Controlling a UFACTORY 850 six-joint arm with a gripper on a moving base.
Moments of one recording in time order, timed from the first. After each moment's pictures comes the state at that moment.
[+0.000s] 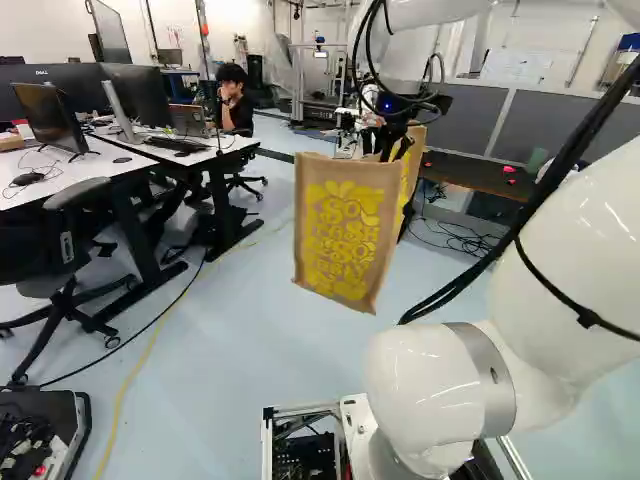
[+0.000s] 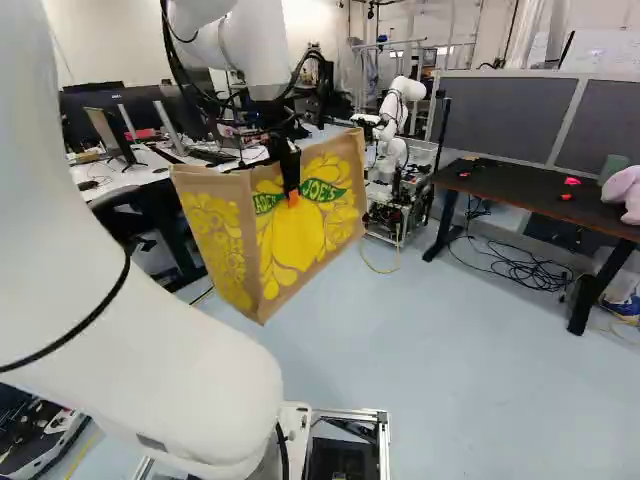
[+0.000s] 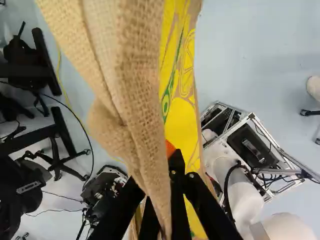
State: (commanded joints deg) arm -3.9 8.6 -60.7 0.8 -63.9 42.1
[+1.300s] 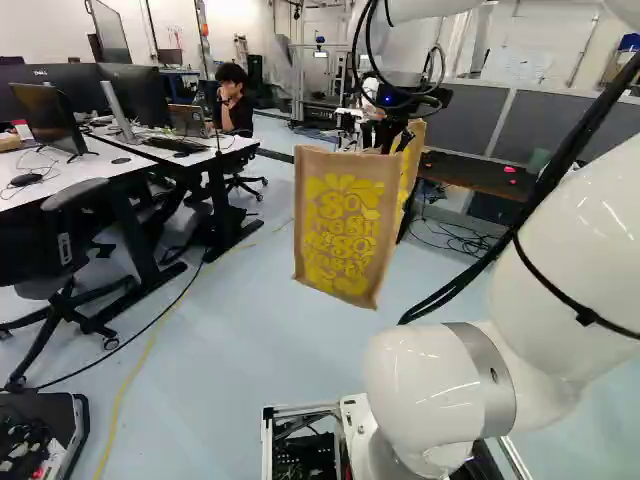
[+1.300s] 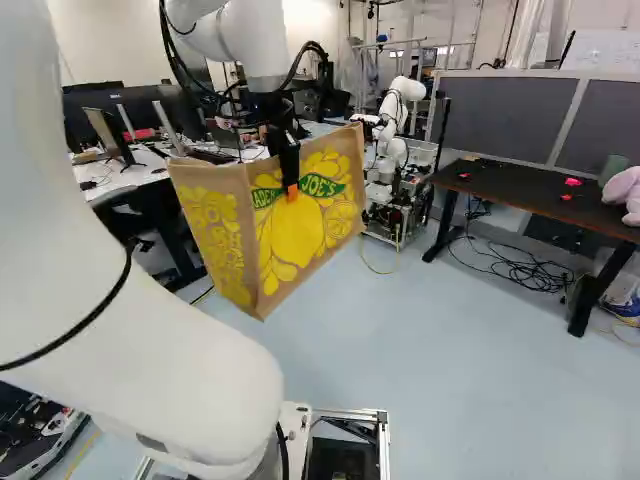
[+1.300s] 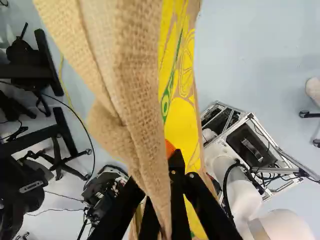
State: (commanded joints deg) arm -3.8 8.4 -61.6 0.8 -64.5 42.1
